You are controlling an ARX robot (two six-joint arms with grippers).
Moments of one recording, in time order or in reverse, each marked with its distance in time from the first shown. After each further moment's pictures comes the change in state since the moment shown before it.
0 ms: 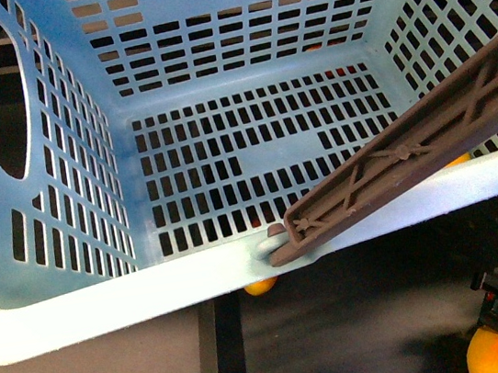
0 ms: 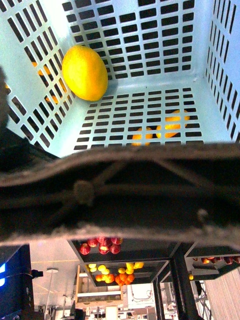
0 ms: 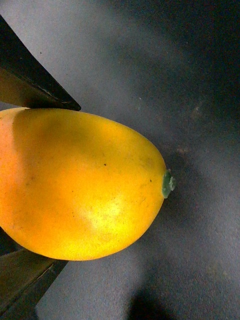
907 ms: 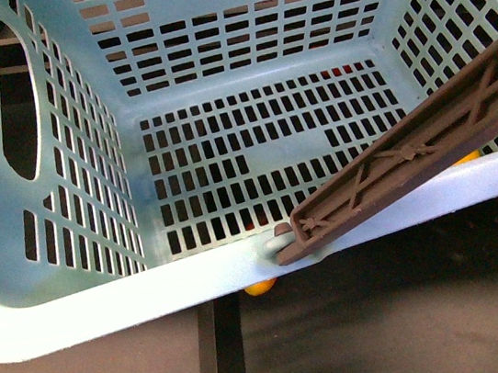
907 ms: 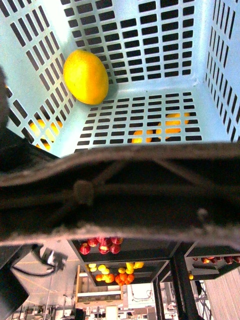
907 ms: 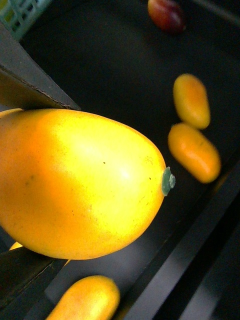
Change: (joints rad) left arm 0.000 0.000 0.000 0.000 0.001 0.000; right arm -0.559 -1.170 -0.112 -0.418 -0.262 -0.258
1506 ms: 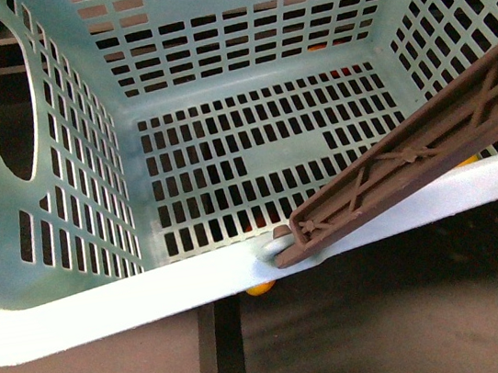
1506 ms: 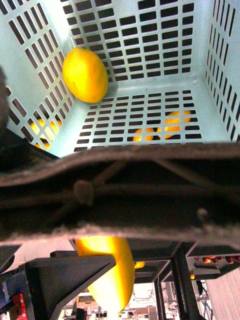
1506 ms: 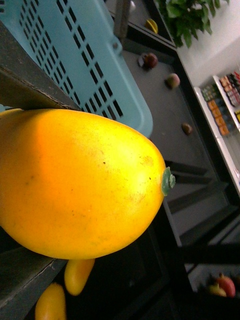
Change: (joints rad) left arm 0.000 0.000 0.000 0.000 0.001 0.000; right arm 0.678 -0.128 0.127 0.228 0.315 0.000
